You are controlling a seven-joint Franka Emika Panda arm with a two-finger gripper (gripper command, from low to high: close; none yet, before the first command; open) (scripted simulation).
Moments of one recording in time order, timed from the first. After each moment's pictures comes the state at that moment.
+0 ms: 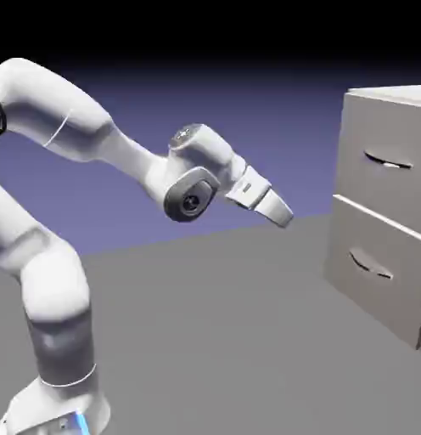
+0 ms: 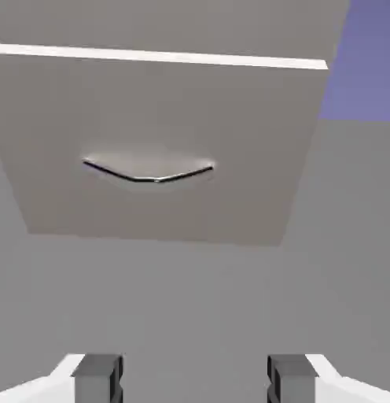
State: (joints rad) arm -0.02 -0.58 0.03 -2.79 0.05 3.03 0.74
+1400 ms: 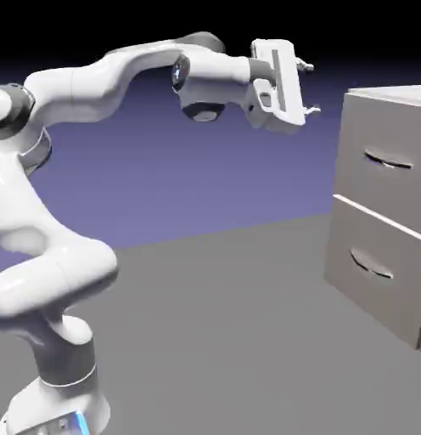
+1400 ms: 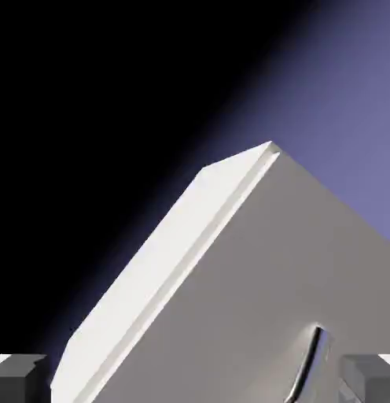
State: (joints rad) arm -1.21 -0.89 1.05 -2.10 1.88 2.84 0.59
